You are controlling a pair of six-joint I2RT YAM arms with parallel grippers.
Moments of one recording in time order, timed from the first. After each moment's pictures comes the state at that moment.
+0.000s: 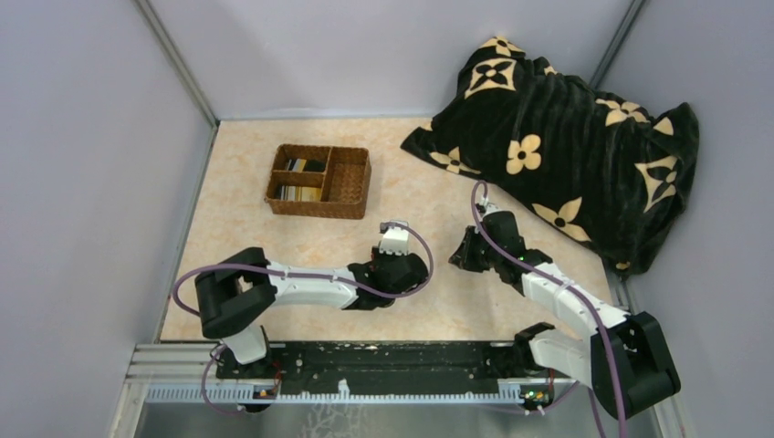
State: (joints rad) left arm -1.22 1.70 0.89 -0.05 -0.84 -0.75; right arm 0.40 1.06 0.48 -0.18 -0.21 0.56
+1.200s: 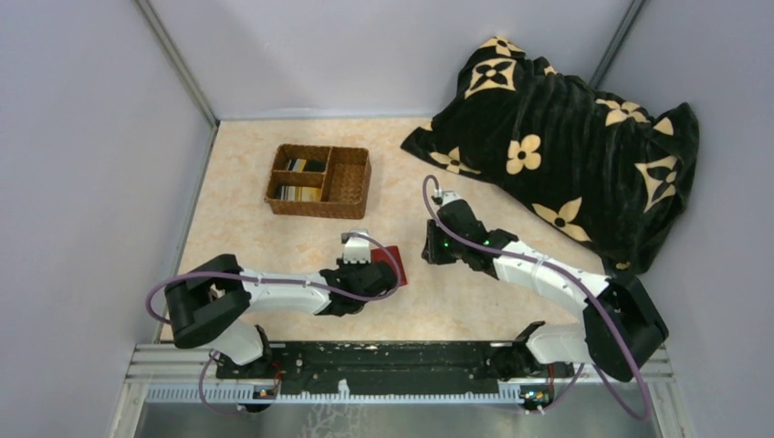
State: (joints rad) left arm -1.15 1.54 0.65 -0.15 -0.81 -0.93; right arm 0.67 1.23 0.70 -0.28 -0.02 0.52
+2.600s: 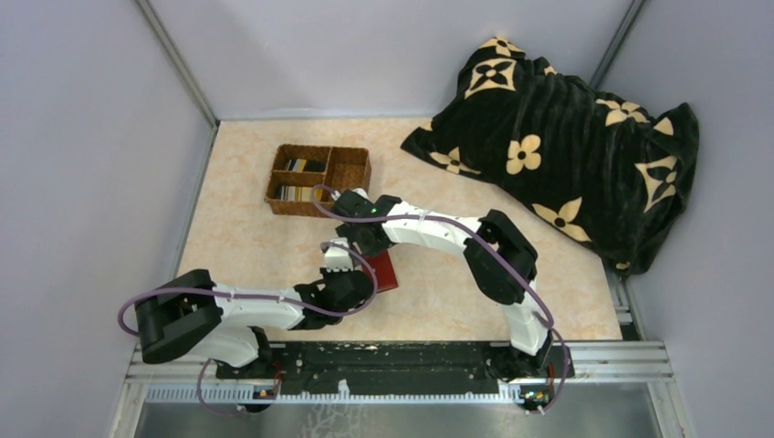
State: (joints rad) left arm -1.15 1.36 0.41 0.08 -0.81 -0.90; right arm 1.00 2.00 1.57 -0.76 0.23 0.39
